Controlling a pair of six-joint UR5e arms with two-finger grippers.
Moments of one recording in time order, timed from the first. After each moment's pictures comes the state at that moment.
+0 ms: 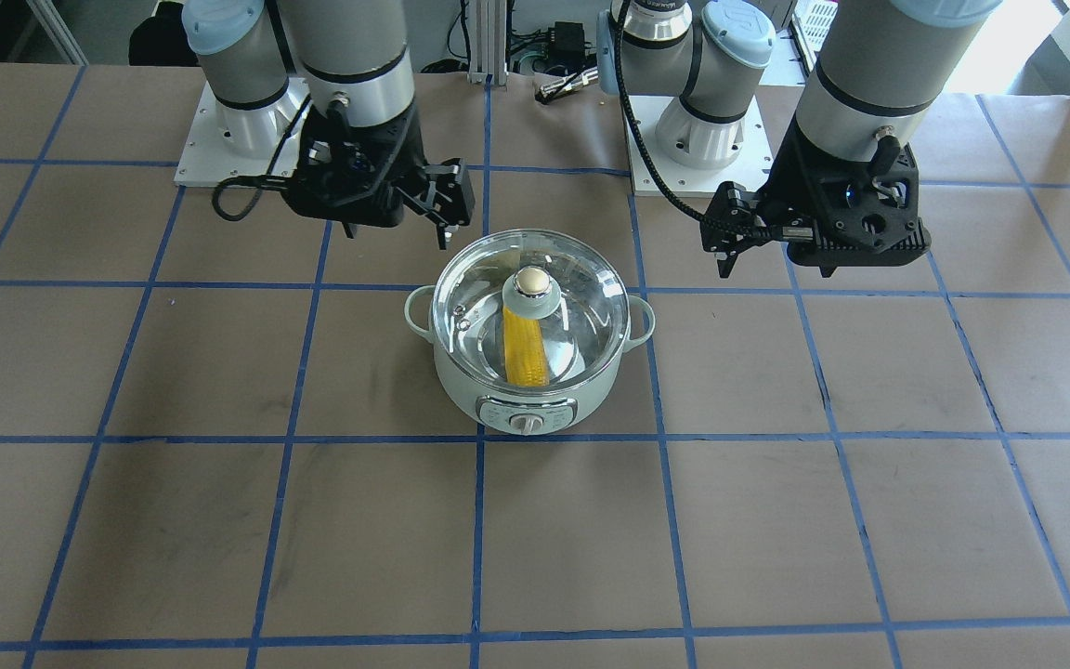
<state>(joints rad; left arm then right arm) -1.56 -1.65 -1.47 -1.62 1.65 0.03 1.78 -1.53 1.57 -1.58 -1.54 0.35</state>
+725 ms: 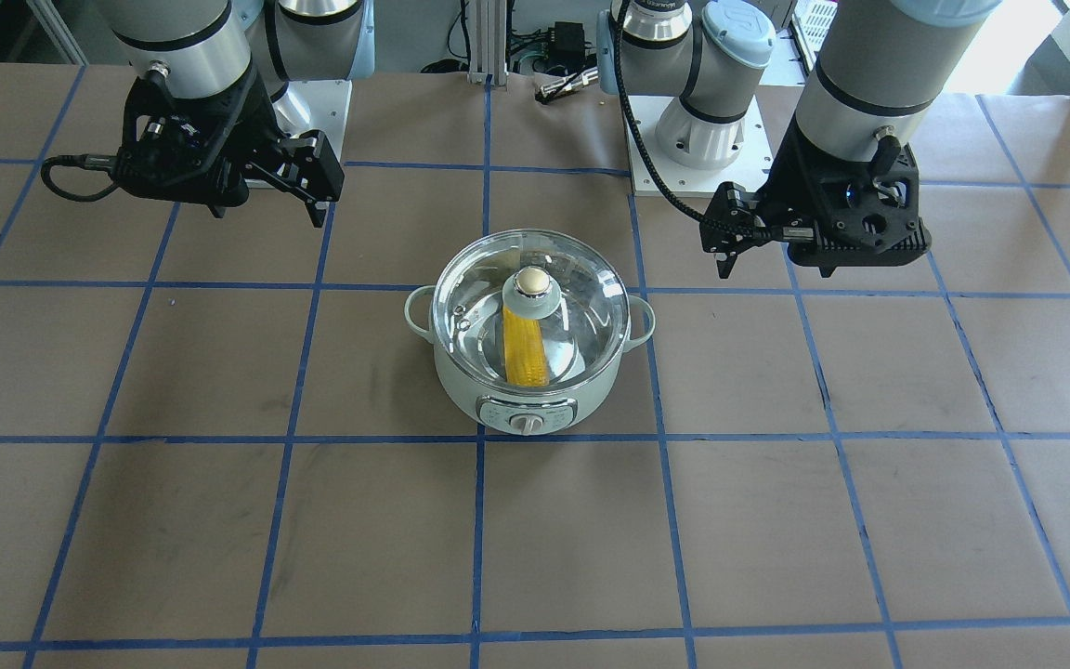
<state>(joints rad) -1.56 -1.65 -1.47 -1.61 1.65 0.02 1.67 -1.58 1.57 -1.50 -1.57 0.20</state>
